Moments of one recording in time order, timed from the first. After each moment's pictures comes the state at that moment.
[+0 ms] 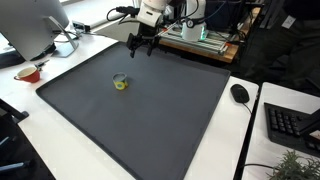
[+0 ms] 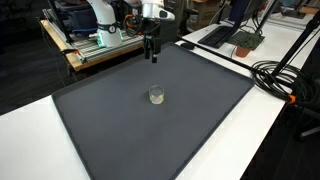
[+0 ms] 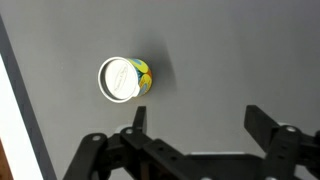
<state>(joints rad) -0.04 0.06 -0.01 -2.54 -0.89 2.77 -0.49</state>
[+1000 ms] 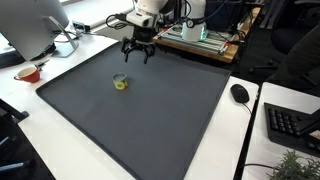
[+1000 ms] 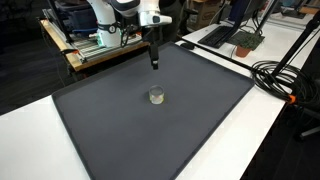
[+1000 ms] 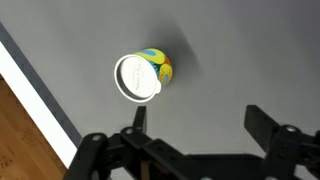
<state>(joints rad) -0.05 0.18 -0.11 -2.48 -1.10 3.02 -0.09</state>
